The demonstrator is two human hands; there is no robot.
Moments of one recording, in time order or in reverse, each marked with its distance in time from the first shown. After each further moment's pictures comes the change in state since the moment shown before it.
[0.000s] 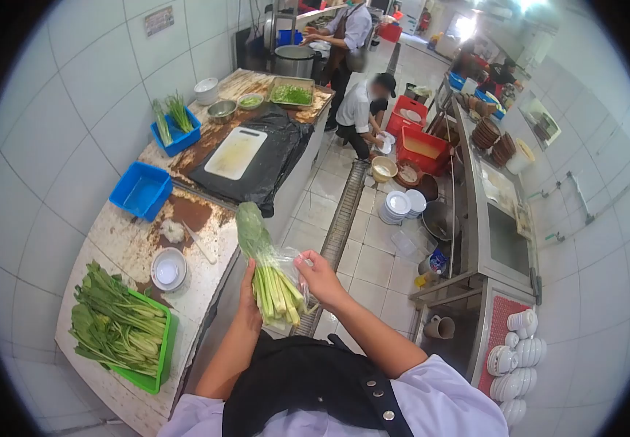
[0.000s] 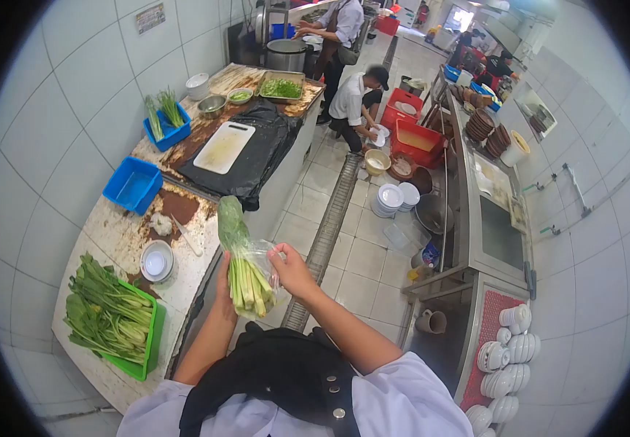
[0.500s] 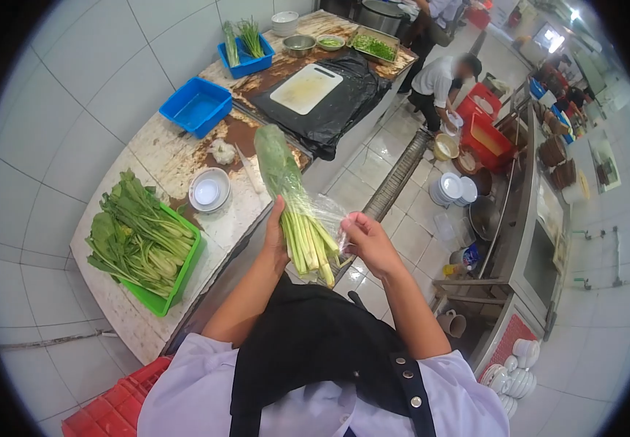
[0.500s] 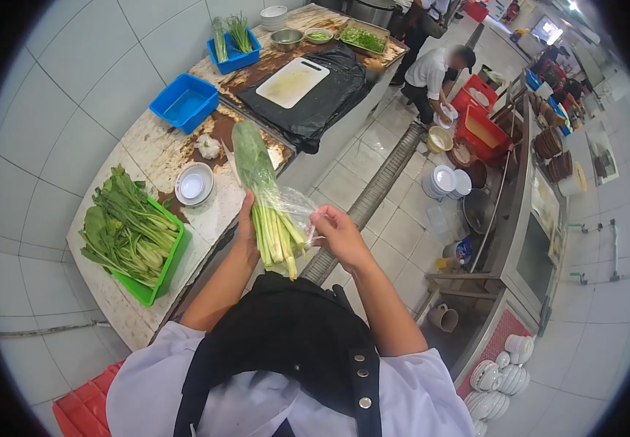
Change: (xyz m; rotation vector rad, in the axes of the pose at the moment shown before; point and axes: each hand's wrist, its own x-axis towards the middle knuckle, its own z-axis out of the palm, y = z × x) left_hand -0.006 0.026 -0.040 0.077 0.087 0.236; right_hand -0.017 -0.034 0.013 0.132 -0.220 0.201
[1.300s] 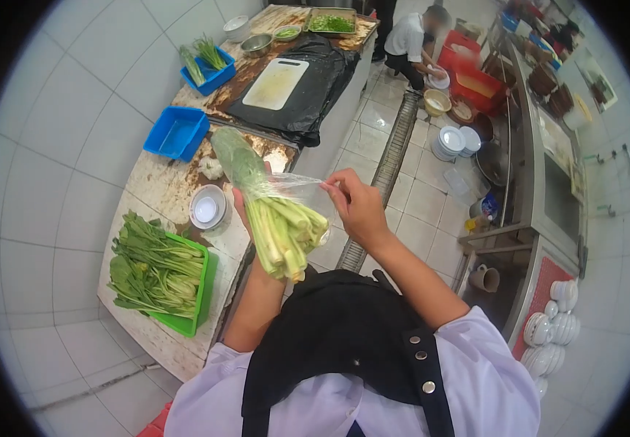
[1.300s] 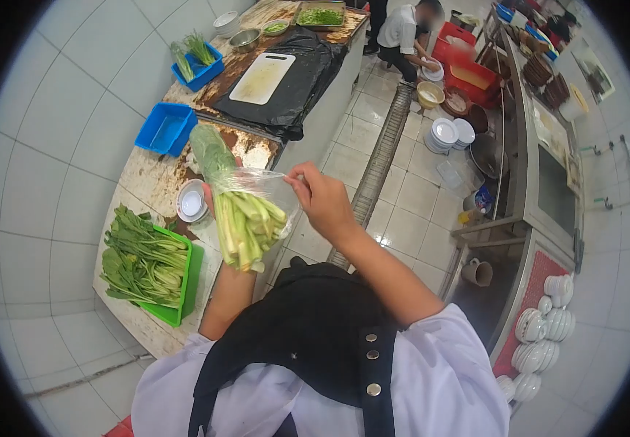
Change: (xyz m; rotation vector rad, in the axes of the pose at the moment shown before) left_hand -0.012 0.032 0.057 -0.304 -0.278 0.097; right_hand -0.001 -0.026 0.020 -0.666 0.426 -0.804
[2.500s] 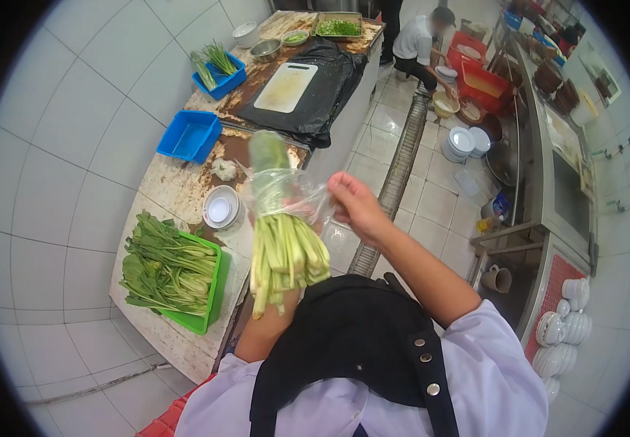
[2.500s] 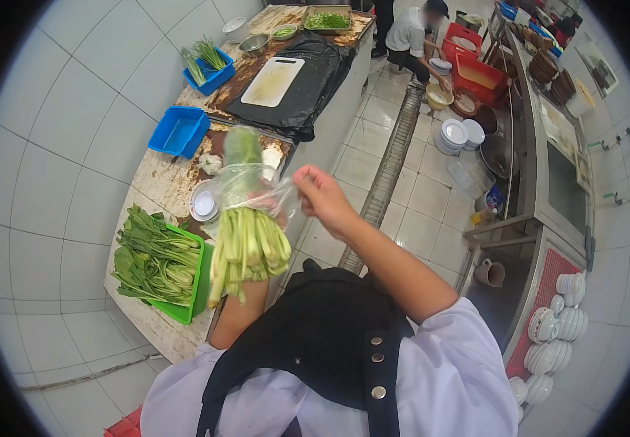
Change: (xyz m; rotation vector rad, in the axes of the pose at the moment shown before) left_hand -0.051 -0.019 0.031 -0.446 0.152 -0.078; right_hand -0.010 0.013 0.020 0.996 -0.286 0.655
